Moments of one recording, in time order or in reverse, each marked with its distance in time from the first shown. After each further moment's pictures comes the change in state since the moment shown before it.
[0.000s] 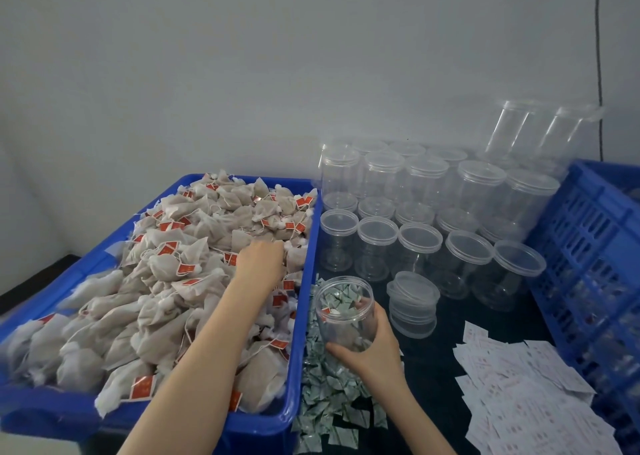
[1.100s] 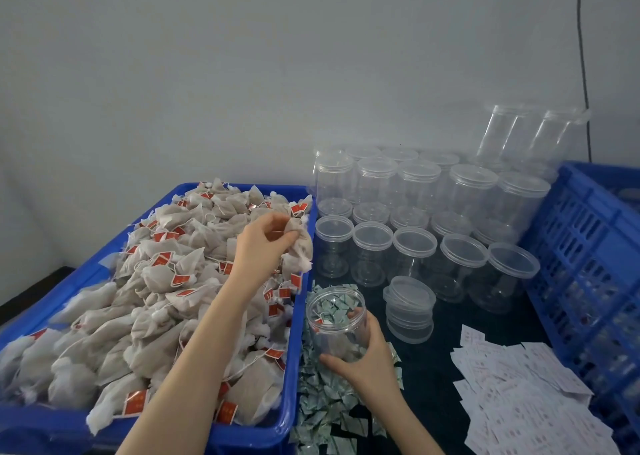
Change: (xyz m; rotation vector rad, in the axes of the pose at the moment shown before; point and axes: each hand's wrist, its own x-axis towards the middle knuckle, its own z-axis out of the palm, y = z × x) left_hand -0.015 0.010 -0.033 -1.179 0.314 0.115; right_hand -0.001 0.006 0.005 0.021 -0.016 0.030
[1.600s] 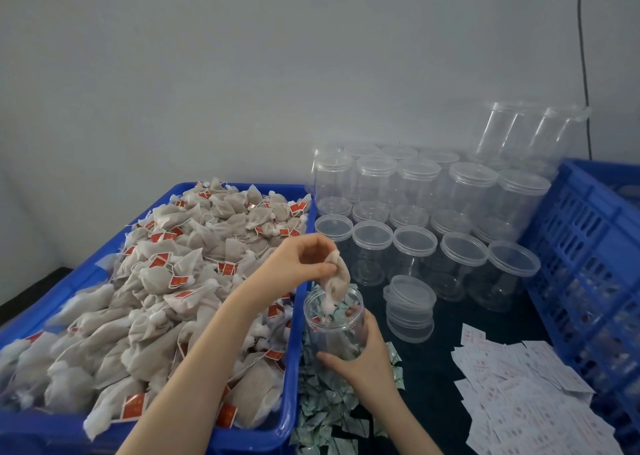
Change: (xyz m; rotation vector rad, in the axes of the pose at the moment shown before) left_hand -0.016 0.015 0.014 -0.204 -0.574 0.009; right_hand 0.001 -0.006 0.006 0.021 0.020 0.022
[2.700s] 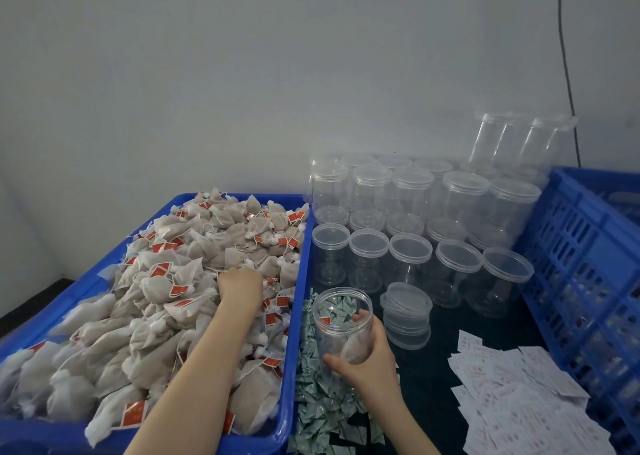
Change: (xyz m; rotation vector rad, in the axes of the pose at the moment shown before) left_hand 0.004 -0.058 -0.033 1.593 0.140 -0.681; right_hand -0.009 -0.019 -0.009 0.033 0.033 0.027
